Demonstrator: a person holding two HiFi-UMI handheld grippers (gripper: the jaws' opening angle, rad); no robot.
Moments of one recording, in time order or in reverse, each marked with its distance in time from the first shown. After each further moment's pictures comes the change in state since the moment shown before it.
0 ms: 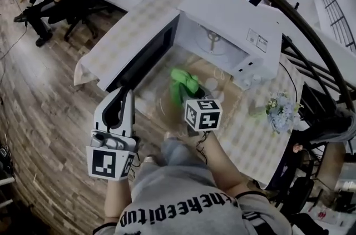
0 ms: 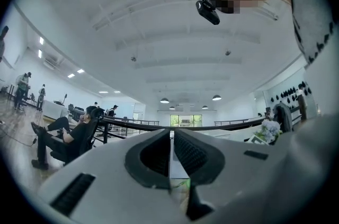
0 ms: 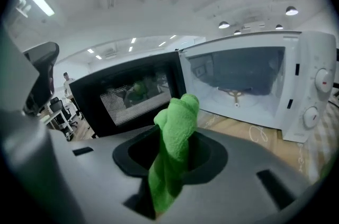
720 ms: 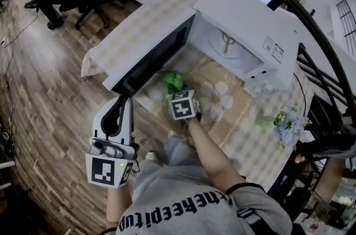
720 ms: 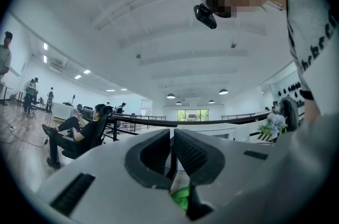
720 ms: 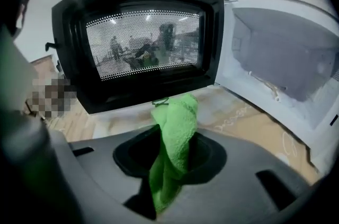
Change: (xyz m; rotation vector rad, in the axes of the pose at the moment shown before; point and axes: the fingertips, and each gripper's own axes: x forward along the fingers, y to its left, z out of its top) left arm -0.016 0.018 -0.010 0.025 0.060 0.085; right arm 0.102 0.037 -0.067 -0.291 0.269 0.027
